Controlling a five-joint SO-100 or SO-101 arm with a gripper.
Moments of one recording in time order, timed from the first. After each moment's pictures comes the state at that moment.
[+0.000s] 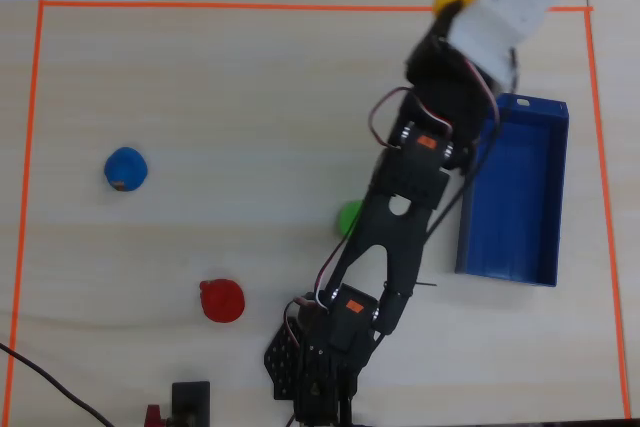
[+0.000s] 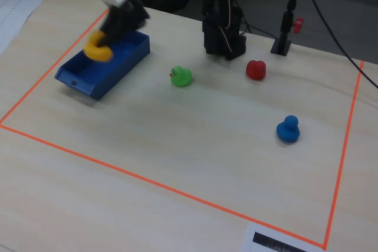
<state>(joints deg) 32.4 99.5 84.6 29.0 -71.0</state>
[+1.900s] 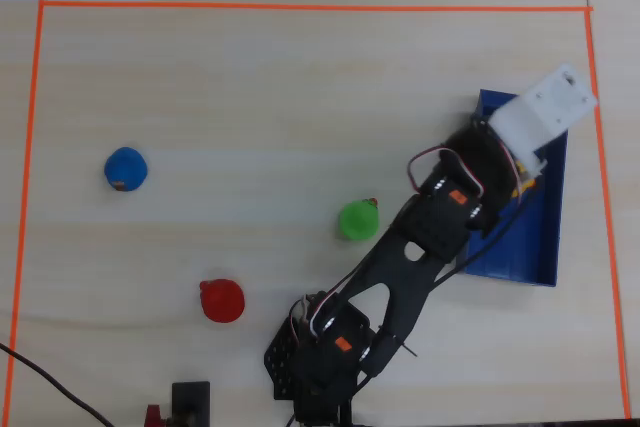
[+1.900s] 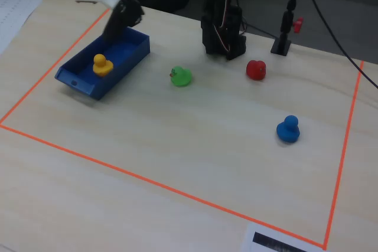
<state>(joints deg) 40.1 115.3 104.0 48.2 -72.9</state>
